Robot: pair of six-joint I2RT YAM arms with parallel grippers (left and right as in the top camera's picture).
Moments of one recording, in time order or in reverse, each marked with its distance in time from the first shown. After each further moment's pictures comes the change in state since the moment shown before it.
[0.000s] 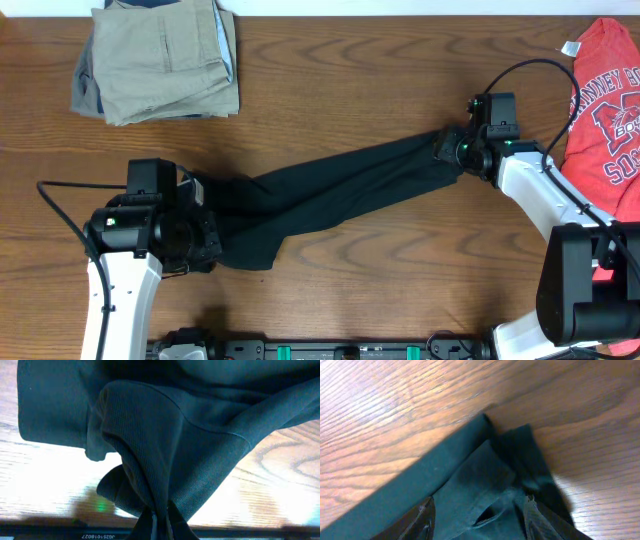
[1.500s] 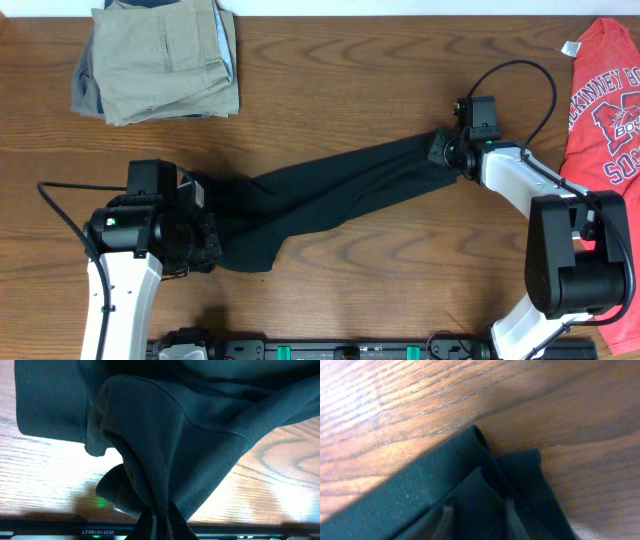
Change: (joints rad) left arm 0.000 0.000 0.000 -0.018 0.003 0.000; right arm 0.038 0.129 0.000 0.120 0.088 -0.023
